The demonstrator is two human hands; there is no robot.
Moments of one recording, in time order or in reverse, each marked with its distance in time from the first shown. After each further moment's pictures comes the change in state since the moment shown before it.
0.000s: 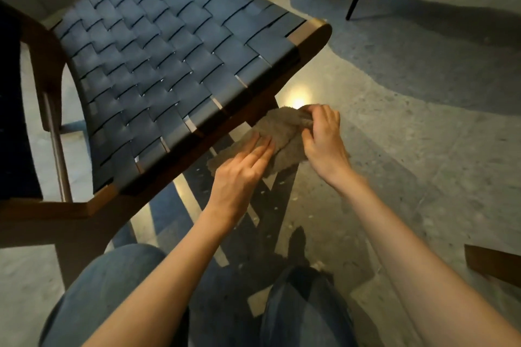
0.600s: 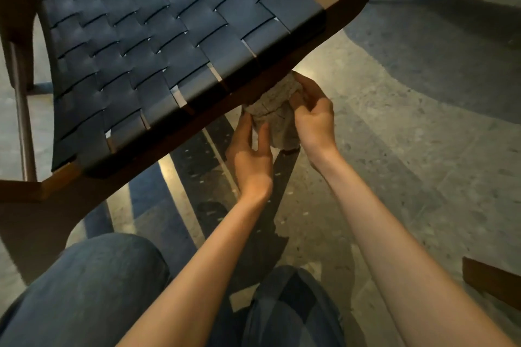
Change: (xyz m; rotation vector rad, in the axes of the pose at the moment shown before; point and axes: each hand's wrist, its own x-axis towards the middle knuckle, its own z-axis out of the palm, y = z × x) left_hand 0.035 0.027 0.058 -0.995 0.420 -1.017; right_hand 0.022 -0.015 0.037 0.733 0.040 0.290
